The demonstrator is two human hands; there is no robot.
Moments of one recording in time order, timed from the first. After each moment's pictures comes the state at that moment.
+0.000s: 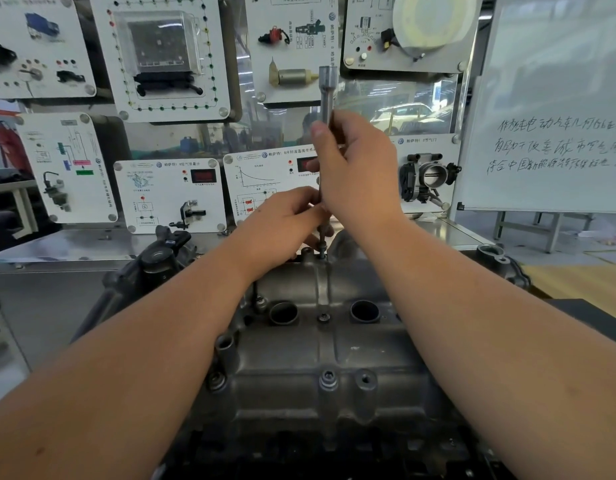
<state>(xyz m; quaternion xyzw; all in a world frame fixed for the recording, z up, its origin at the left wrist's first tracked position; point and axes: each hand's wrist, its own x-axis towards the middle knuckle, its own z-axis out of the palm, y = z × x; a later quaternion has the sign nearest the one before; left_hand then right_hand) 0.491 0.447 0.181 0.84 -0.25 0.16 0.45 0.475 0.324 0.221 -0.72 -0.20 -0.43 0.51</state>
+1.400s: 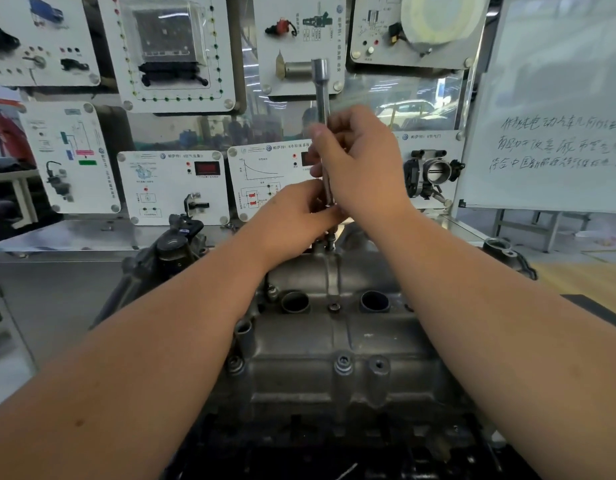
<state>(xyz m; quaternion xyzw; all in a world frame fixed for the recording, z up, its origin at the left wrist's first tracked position) 0.486 0.447 0.182 0.84 -0.28 0.19 0.43 0.481 0.327 0.217 -0.71 -0.24 -0.39 0.53</state>
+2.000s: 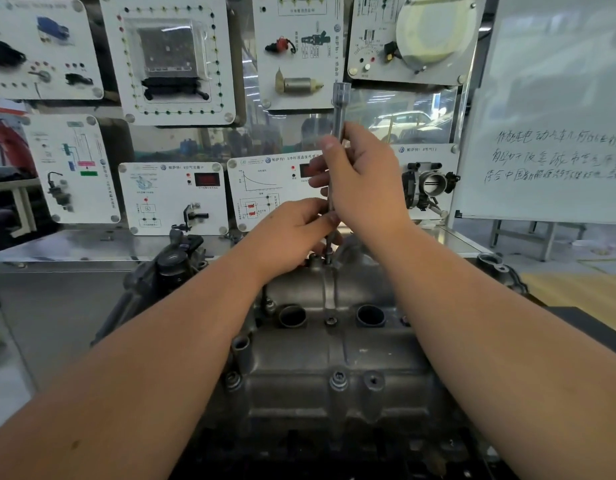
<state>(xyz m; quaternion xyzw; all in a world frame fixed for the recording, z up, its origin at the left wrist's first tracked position) 0.491 0.450 0.180 0.84 -0.27 0.15 0.44 0.479 0.321 0.220 -0.71 -0.23 -0.39 0.54</state>
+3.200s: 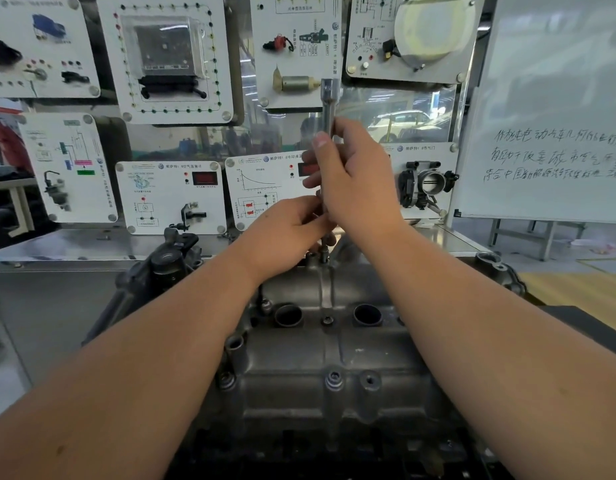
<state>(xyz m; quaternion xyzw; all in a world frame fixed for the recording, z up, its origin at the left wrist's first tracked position) 0.486 0.450 0.183 0.85 -0.28 0.19 0.40 0.475 0.325 0.218 -0.72 -0.25 -0.40 0.52</state>
